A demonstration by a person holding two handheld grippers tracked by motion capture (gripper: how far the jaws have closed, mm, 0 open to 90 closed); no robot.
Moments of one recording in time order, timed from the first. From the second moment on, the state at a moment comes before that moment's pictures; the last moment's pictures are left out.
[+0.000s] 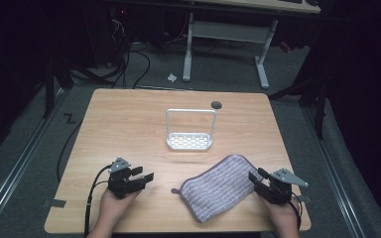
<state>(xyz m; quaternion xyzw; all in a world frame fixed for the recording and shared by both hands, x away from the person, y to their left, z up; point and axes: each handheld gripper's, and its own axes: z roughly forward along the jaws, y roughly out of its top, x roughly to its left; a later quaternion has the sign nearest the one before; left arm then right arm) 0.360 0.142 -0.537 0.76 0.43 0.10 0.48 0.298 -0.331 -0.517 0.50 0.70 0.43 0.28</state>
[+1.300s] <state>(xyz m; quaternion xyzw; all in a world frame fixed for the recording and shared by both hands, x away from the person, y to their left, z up) 0.348 0.035 -0.529 0.81 0.32 0.07 0.48 0.346 -0.311 -0.537 0.48 0.77 0.33 0.25</state>
